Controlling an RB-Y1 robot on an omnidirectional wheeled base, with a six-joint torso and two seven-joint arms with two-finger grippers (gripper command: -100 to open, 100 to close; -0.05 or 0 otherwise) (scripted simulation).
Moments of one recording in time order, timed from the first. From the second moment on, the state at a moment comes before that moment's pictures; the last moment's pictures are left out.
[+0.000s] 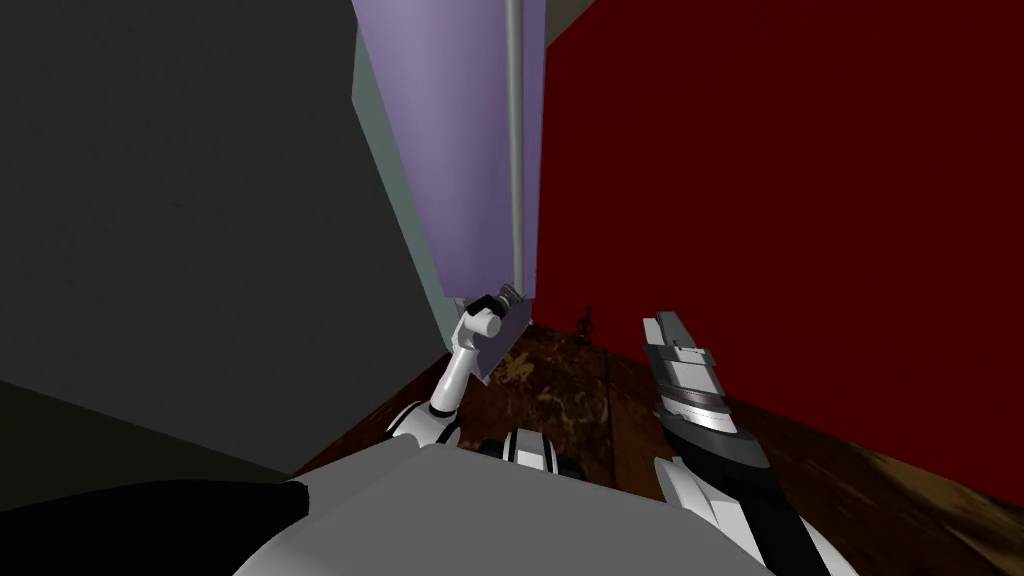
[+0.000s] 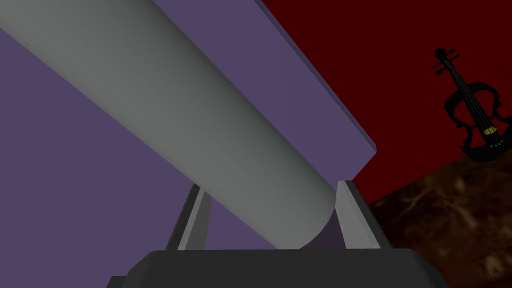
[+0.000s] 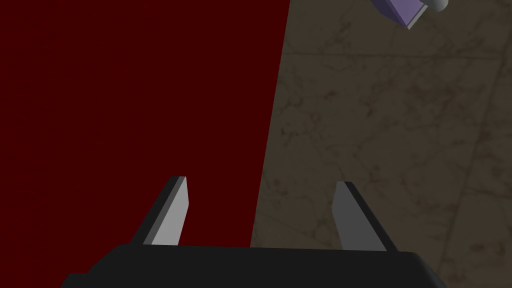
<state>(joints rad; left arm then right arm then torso) -0.48 0.09 -0.07 -1.83 0.33 0.67 0.75 0.52 -0.05 -0.03 -2.34 0.11 -0.52 0.16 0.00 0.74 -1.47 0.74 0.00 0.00</state>
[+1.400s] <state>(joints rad) -0.80 0.11 0.14 -1.45 0.17 0.65 0.81 0.52 -0.05 -0.03 -2.34 0.11 -0.52 0.16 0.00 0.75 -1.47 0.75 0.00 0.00</state>
